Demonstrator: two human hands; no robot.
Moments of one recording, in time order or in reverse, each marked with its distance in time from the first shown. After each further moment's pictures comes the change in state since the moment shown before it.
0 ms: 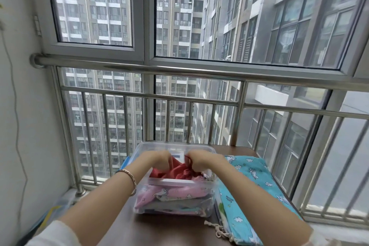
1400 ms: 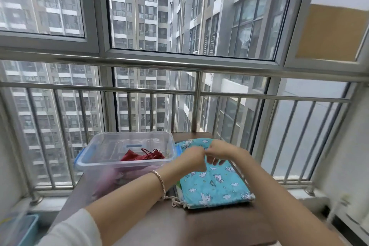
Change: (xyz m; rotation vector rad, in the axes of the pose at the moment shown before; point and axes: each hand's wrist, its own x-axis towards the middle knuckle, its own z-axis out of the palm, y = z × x) left_hand -0.048 0.232 0.055 0.022 0.256 0.347; right_hand -0.145 0.136 0.011 0.428 0.093 0.402
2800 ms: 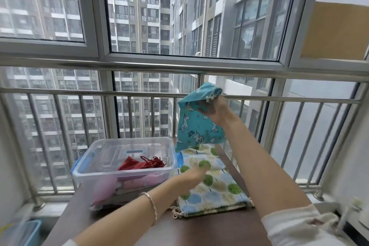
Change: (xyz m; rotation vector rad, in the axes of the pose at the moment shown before) left_hand 0.004 -0.020 0.041 -0.920 -0.152 -0.203; right_hand 0.034 -0.069 -0.092 1.376 0.146 -0.531
